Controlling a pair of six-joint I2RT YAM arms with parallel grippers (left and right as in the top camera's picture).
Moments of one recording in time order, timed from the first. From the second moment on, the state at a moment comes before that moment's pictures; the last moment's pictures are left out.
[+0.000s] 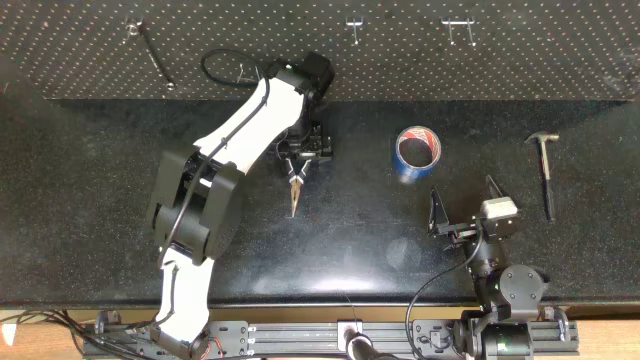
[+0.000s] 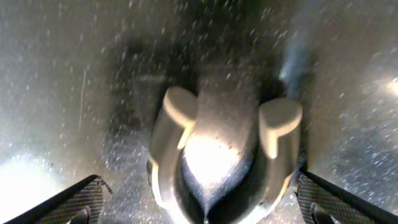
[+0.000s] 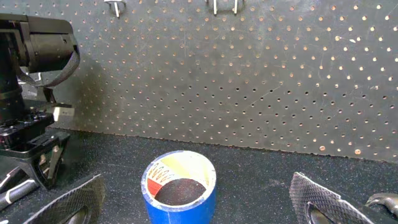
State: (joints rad) left arm -0.47 2.20 1.73 -1.21 0.03 -0.51; right arm -0.02 0.01 0.01 -0.05 -0.21 0.01
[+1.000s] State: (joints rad) left arm -0.46 2.21 1.74 -1.18 0.06 -0.52; right arm -0.02 0.01 0.01 -0.05 -0.21 0.01
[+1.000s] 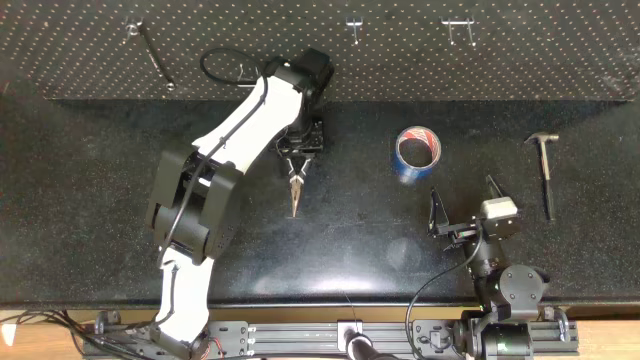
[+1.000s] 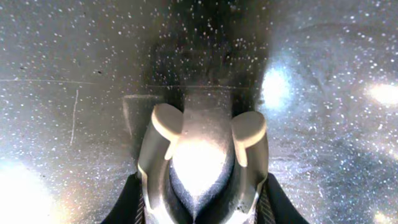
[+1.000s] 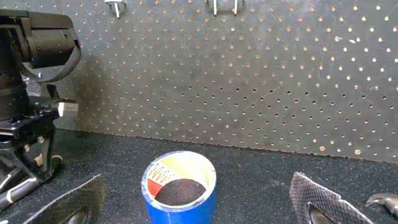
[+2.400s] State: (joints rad) left arm -0.35 1.53 1.15 0.10 -0.51 -0.35; right arm -0.02 0.01 0.01 -0.05 -0.21 0.01
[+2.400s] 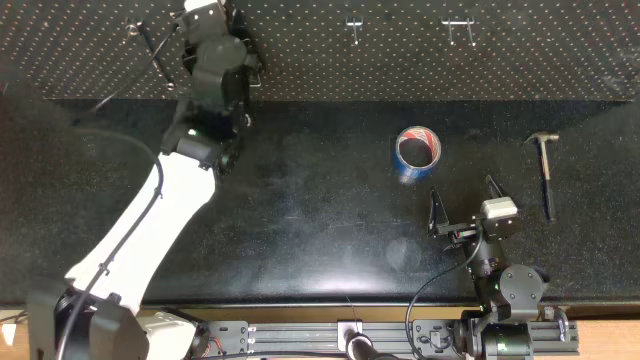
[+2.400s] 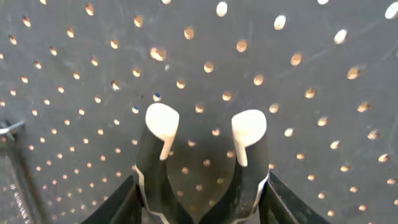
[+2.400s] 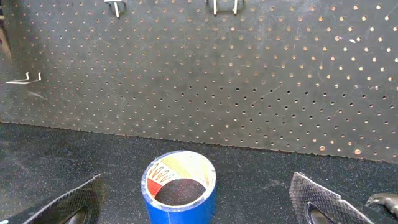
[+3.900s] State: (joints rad) left arm -0.10 0.03 0.02 -0.01 0.07 -0.13; right arm -0.02 0.01 0.01 -0.05 -0.21 0.01
